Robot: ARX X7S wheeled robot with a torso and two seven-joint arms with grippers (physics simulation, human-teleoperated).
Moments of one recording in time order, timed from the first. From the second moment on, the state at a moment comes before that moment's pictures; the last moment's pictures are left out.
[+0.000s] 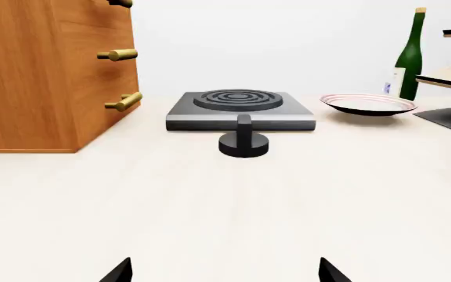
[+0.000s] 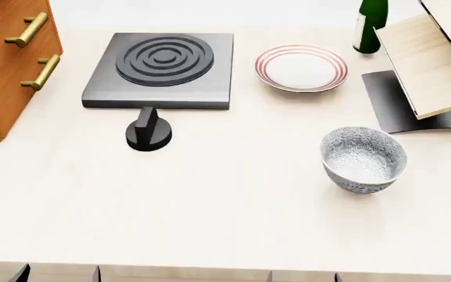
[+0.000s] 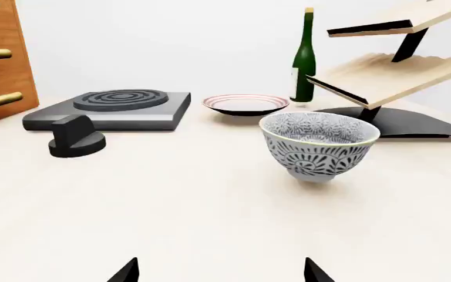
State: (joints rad) left arm 0.00 0.00 0.00 0.00 0.00 0.00 0.00; right arm 0.00 0.00 0.00 0.00 0.00 0.00 0.00
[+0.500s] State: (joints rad) left arm 0.00 -0.04 0.05 0.00 -0.06 0.01 -0.03; right arm 0.00 0.04 -0.05 0.00 0.05 0.02 0.05
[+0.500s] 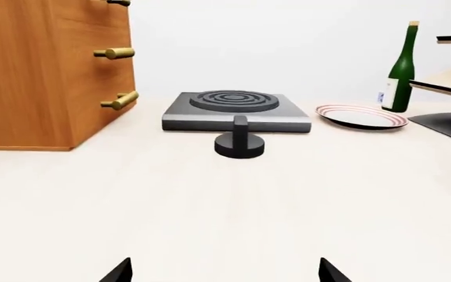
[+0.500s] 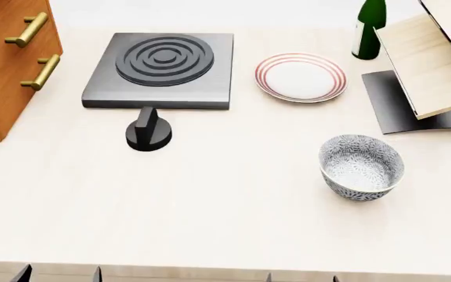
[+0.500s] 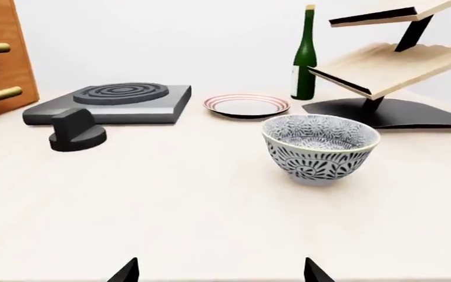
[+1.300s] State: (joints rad) left arm -0.05 -0.19 0.00 0.49 -0.23 -0.43 -0.10; right arm 0.29 0.21 0.15 -0.46 0.44 0.65 0.09
